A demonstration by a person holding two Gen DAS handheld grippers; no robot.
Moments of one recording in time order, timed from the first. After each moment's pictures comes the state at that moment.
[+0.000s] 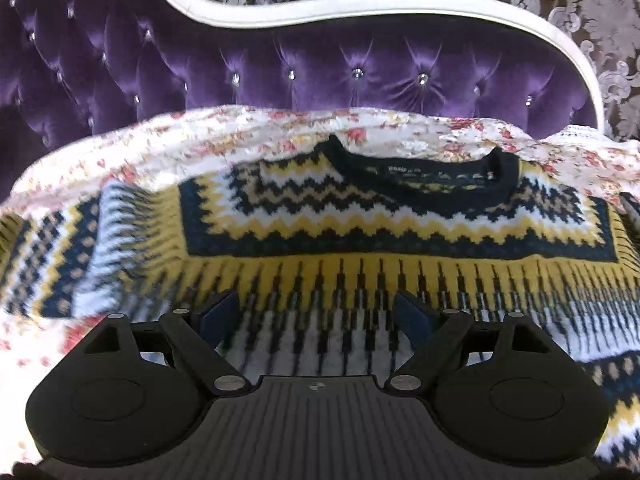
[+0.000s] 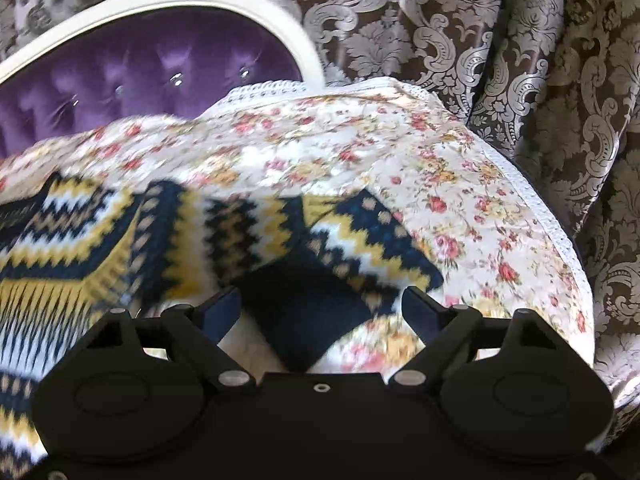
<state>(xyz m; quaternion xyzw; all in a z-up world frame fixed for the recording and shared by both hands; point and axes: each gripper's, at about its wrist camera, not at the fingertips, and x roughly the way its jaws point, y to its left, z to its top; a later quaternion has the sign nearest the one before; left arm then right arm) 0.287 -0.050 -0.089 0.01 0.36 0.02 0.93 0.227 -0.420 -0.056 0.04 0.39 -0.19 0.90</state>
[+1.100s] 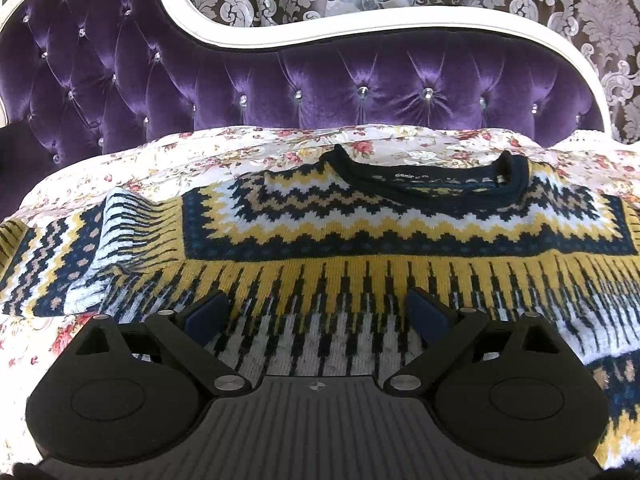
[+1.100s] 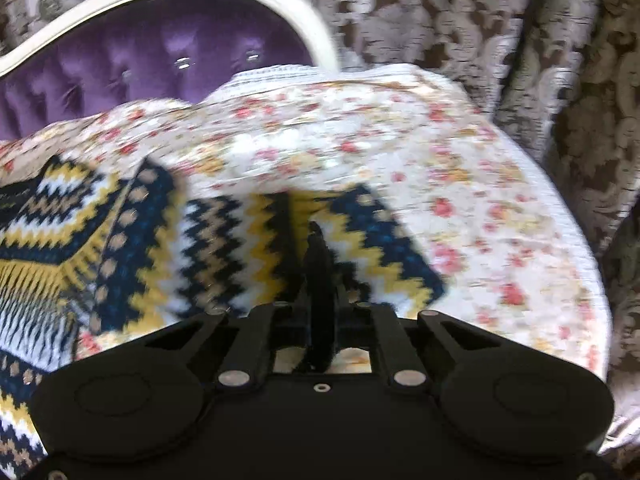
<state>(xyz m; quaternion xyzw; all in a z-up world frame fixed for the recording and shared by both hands) 0.283 -0.058 -0.104 0.03 0.32 0.03 0.95 0.234 -0.468 -0.059 0.03 0.42 -0.13 0.90</state>
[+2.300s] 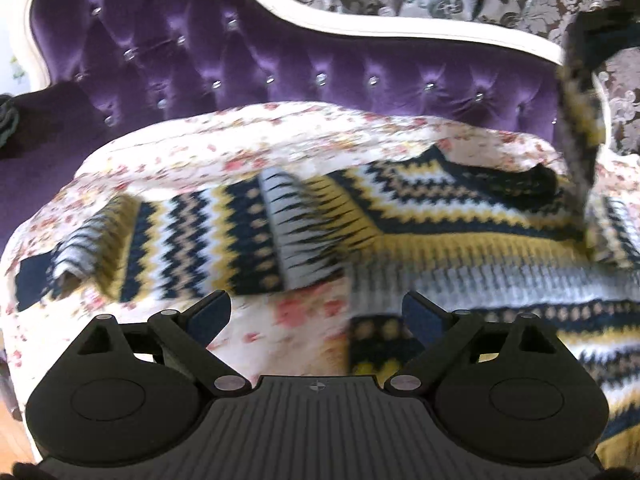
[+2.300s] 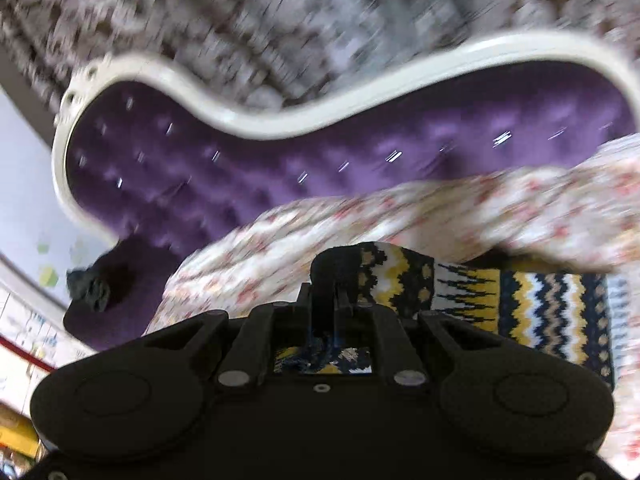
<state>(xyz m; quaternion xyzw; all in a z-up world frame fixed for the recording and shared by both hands) 0.230 0.094 -0.031 0.01 0.40 0.01 0.92 0.331 -0.183 0.100 0.20 0.41 0.19 0.87</state>
